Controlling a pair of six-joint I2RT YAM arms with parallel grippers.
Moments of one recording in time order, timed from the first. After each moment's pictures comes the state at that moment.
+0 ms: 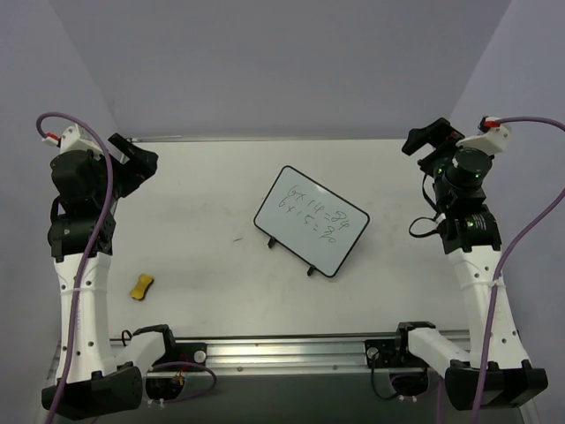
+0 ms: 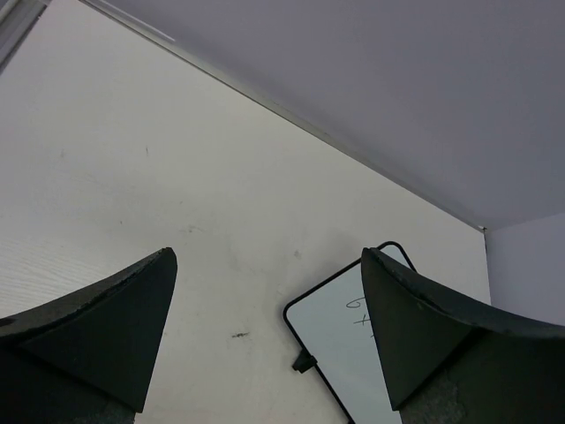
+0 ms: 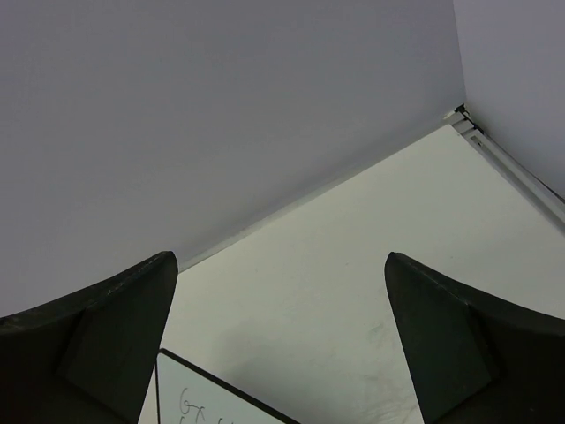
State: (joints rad) left arm 0.14 1.04 1.35 -0.57 0.13 -0.59; right arm 0.03 1.03 1.20 -0.24 0.23 0.52
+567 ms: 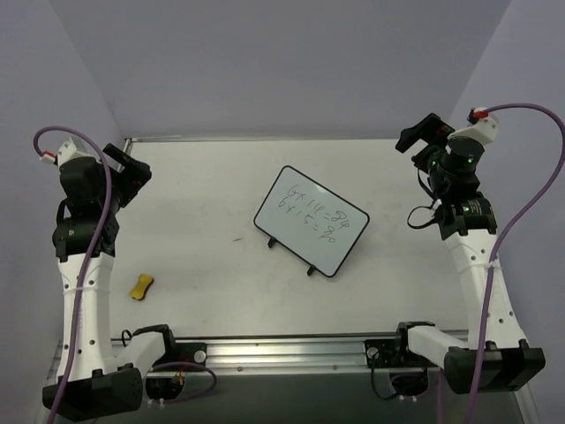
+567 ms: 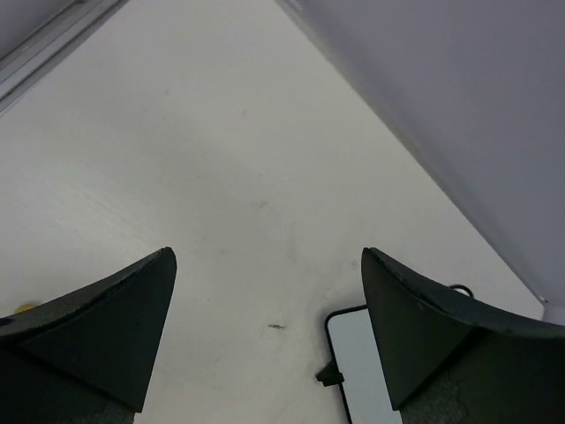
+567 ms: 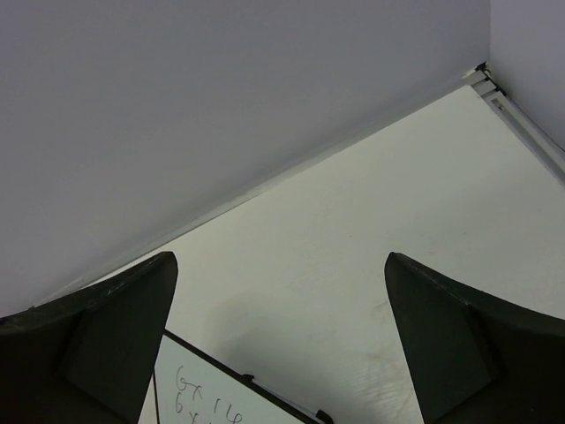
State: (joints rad) left arm 0.14 1.03 1.29 -0.63 -0.04 -0.68; right arm 0.03 1.12 1.25 -0.29 0.19 0.52
